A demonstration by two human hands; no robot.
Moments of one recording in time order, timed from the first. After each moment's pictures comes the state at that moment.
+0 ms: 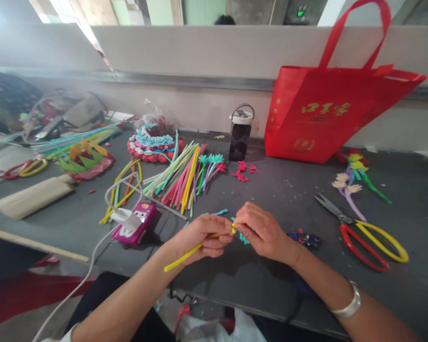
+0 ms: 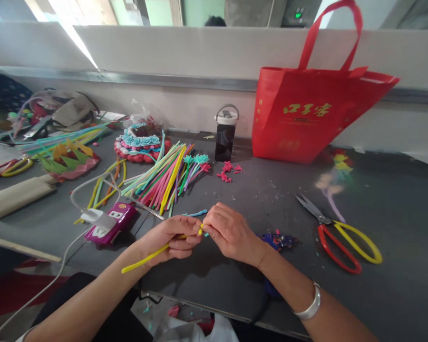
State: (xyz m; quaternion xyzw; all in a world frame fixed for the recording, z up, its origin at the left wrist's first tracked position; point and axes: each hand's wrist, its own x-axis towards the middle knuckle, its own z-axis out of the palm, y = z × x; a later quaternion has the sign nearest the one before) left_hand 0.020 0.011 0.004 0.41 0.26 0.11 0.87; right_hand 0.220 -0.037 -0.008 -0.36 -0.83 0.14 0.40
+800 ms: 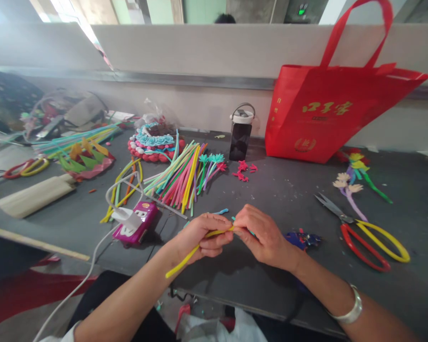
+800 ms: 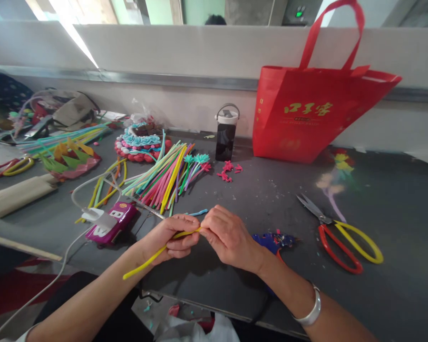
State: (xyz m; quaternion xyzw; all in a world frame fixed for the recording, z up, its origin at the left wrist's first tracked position) left_hand 0.022 0.010 0.004 0.38 0.27 0.12 0.87; right_hand 0.211 -0.045 -0.003 -0.36 -0.82 0.15 0.42
